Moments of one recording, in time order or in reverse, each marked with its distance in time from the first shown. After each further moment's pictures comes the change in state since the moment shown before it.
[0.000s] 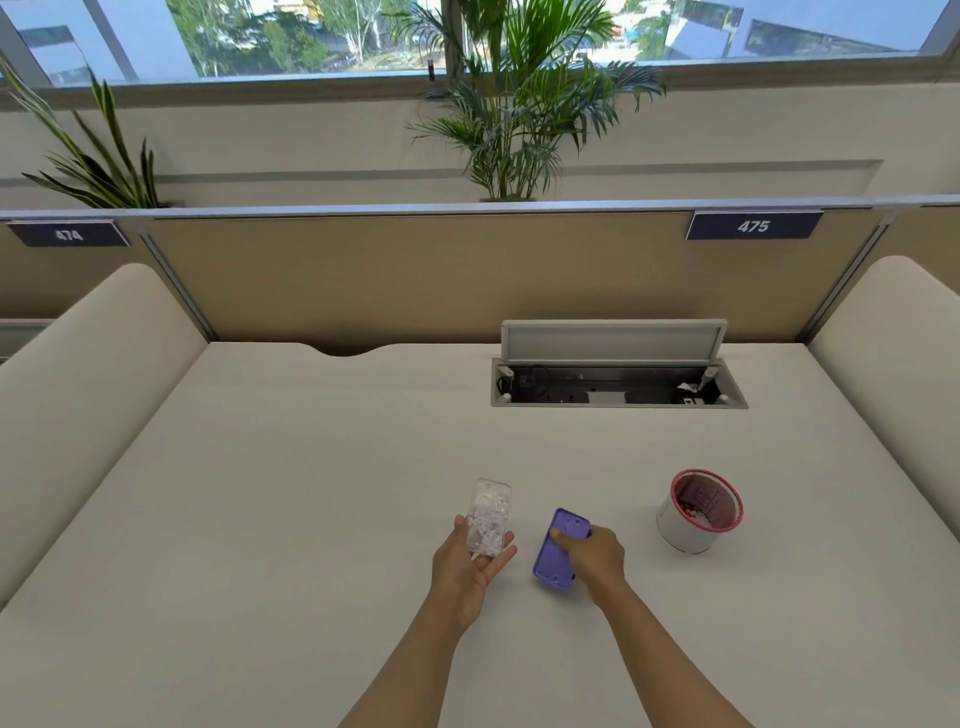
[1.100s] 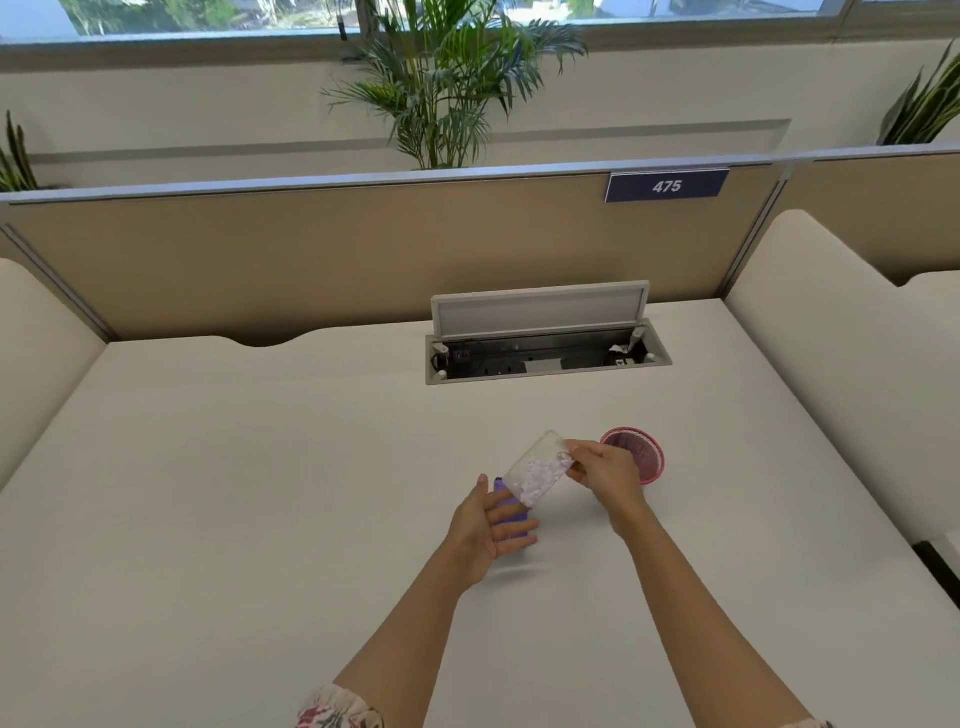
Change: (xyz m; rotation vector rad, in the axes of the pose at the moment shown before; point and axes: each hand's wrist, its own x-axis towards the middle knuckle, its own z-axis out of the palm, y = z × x) left_hand 0.002 -0.051 0.069 0.535 -0.189 -0.219; right_hand 0.010 -0.038 -0.109 0.381 -0.035 -0.203
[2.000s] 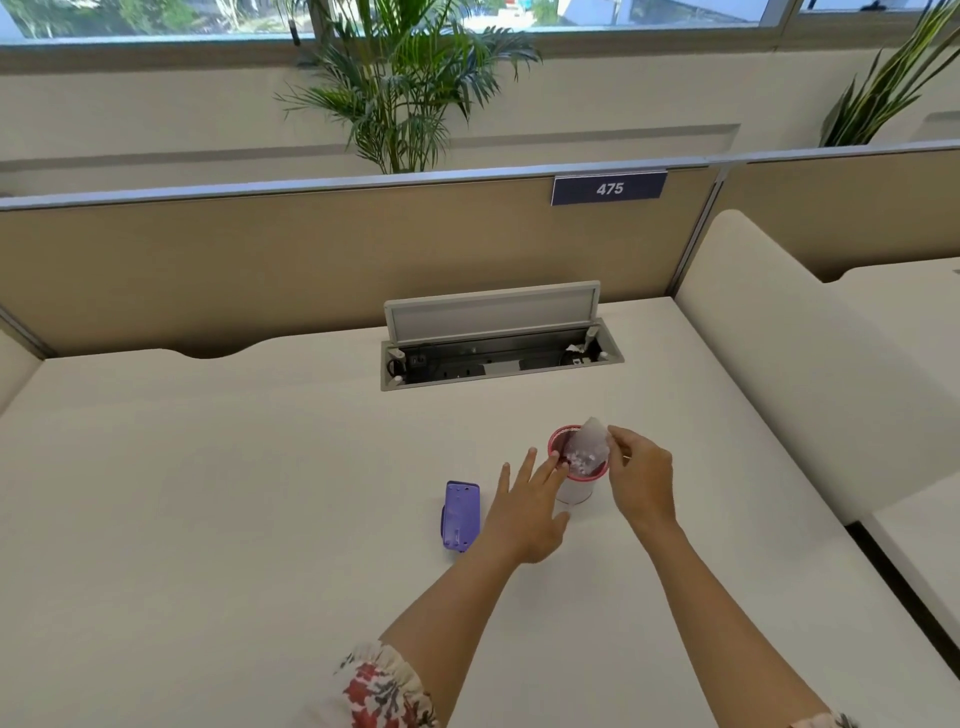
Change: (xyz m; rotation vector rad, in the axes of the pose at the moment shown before) left_hand 0.019 -0.032 0.103 1.836 -0.067 0.724; right_hand -0.008 -0.009 -0.096 -0.635 0.375 -0.493
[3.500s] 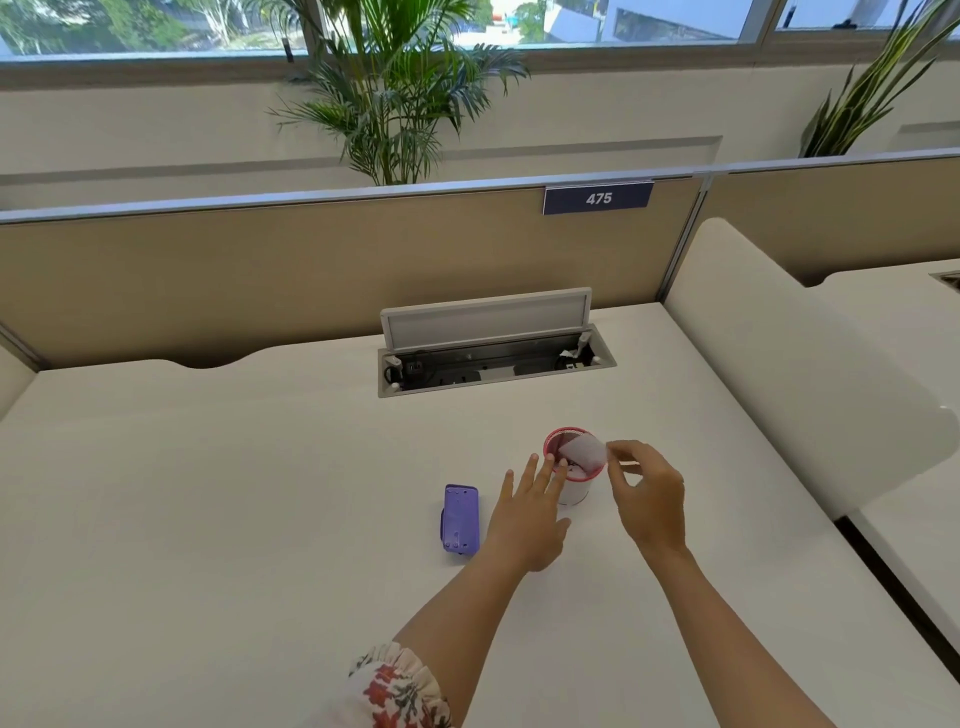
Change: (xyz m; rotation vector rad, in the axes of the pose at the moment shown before) left_hand -0.006 0.009 0.002 0.124 -0.047 -0.004; right_hand -0.027 0.007 -0.017 0.027 0.125 -0.212
